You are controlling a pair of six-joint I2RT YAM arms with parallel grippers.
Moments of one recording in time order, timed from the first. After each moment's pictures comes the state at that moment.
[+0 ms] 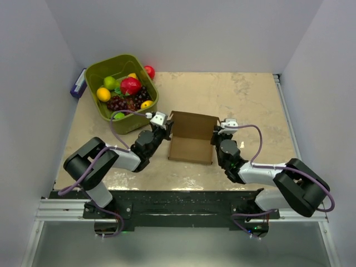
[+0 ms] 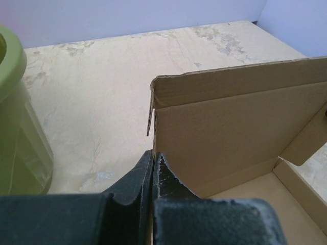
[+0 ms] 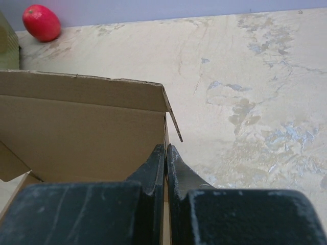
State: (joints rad) left arm -0.70 1.67 0.51 1.16 -0.20 -0.12; right arm 0.73 1.33 0.34 0.94 0.69 0.16
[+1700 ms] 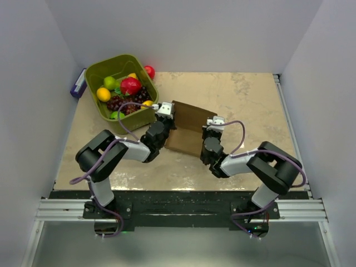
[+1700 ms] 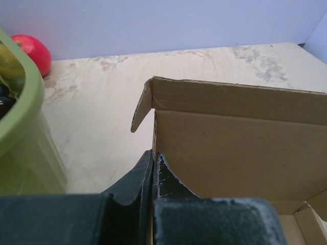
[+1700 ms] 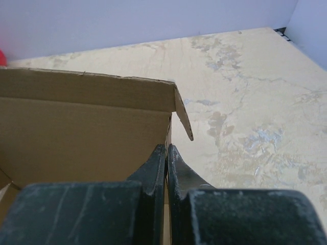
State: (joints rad) left arm -0.73 1.79 0.72 1.08 -0.40 -0.10; right arm 0.86 1.62 0.52 1.16 1.08 0.01
